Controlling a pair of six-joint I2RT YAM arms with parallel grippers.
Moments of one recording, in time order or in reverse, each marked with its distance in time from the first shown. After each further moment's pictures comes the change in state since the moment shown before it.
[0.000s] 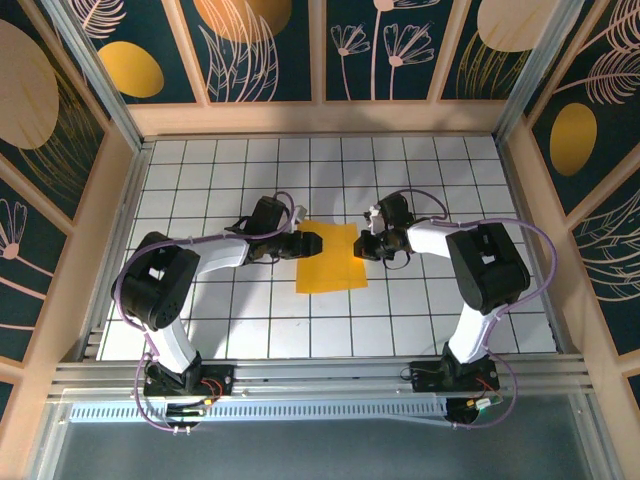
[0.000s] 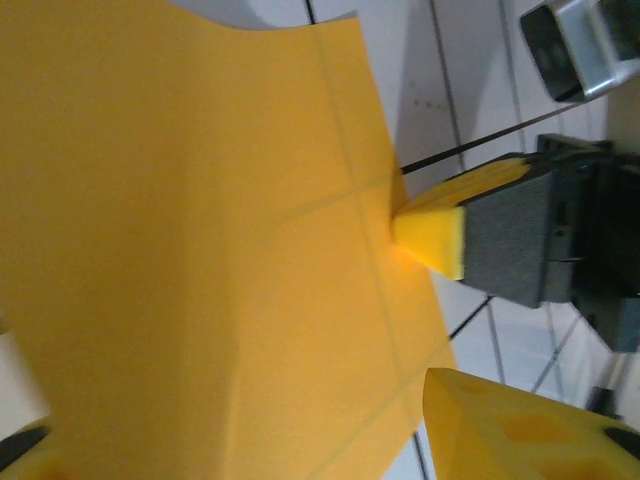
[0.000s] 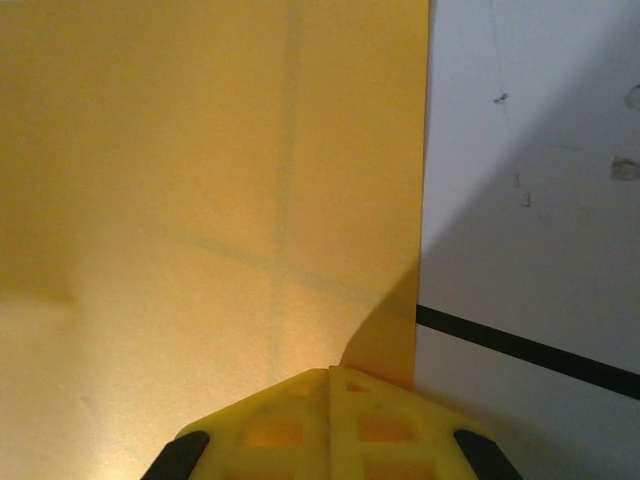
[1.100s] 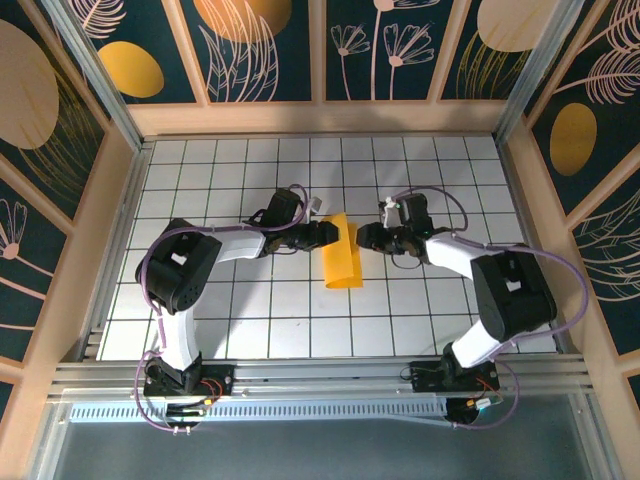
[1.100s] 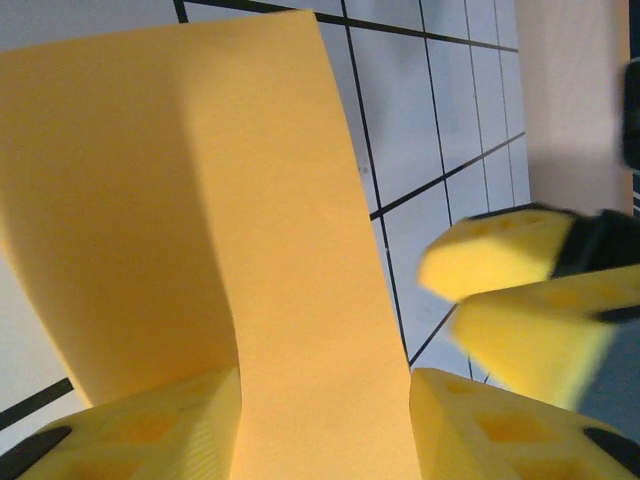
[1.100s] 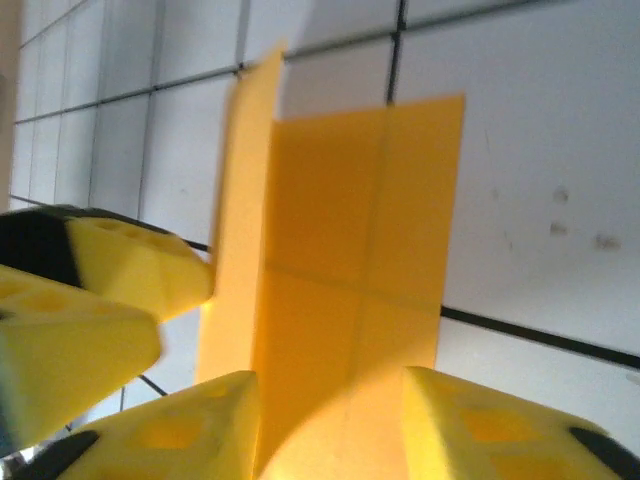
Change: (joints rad) left arm -0.041 0.161 0.133 0.127 0.057 -0.139; right arm -0.066 -0.238 -0.146 0.187 -0.046 0.075
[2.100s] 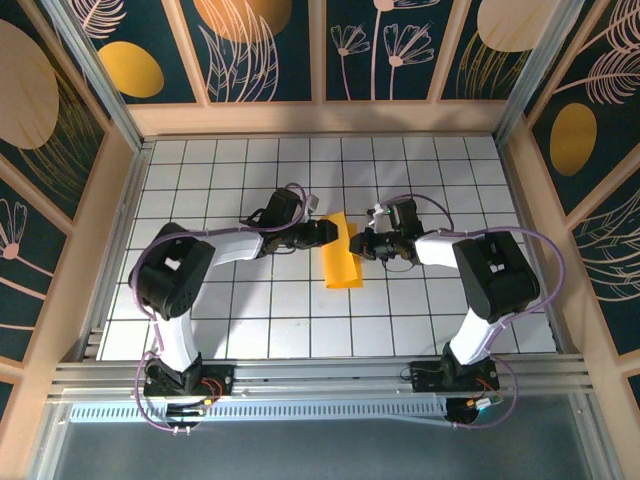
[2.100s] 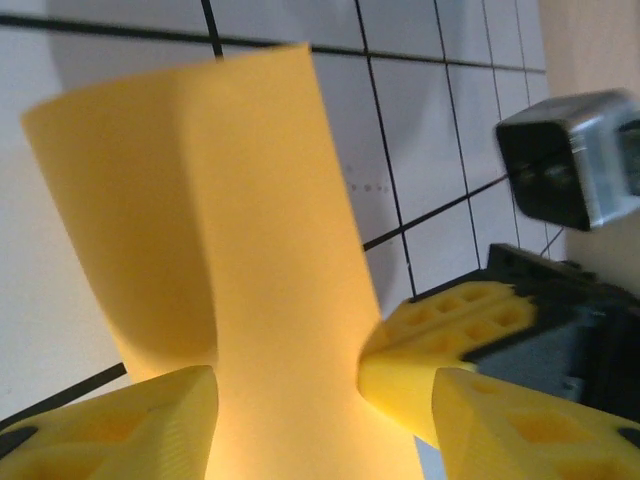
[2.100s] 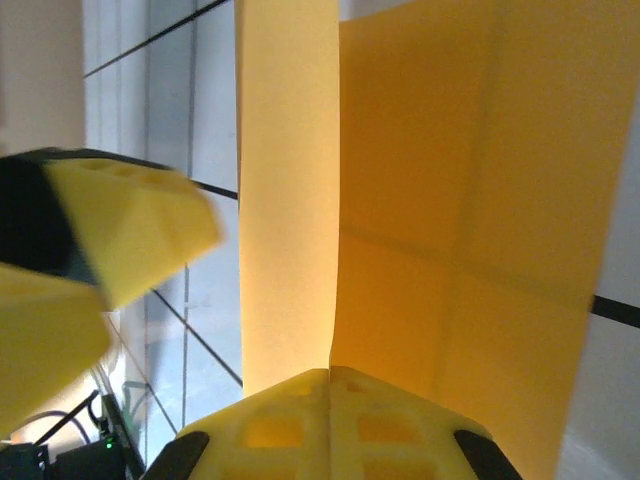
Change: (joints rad) left arm -0.009 -0.077 -0.013 -0.063 -0.121 0.038; right arm 0.040 0.166 0.007 0.109 -0.164 0.097
